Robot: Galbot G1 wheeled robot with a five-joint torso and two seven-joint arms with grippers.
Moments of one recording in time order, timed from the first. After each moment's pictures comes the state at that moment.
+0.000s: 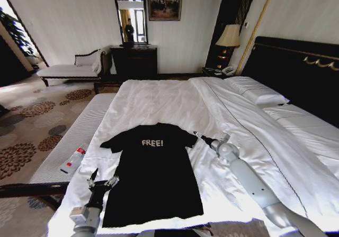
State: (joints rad) left arm 1.94 -1.27 -0.61 -2.22 -0.33 -0.08 -0.18; right arm -0.73 1.00 0.19 1.30 1.36 -0.38 0.17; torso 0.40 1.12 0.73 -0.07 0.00
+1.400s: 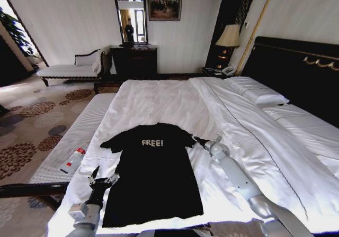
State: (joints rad) left arm 1.91 -1.23 -0.62 -2.24 -0.42 -0.06 -0.18; right arm -0.69 1.10 0.17 1.18 1.29 -0.40 0.14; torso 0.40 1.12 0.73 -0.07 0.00
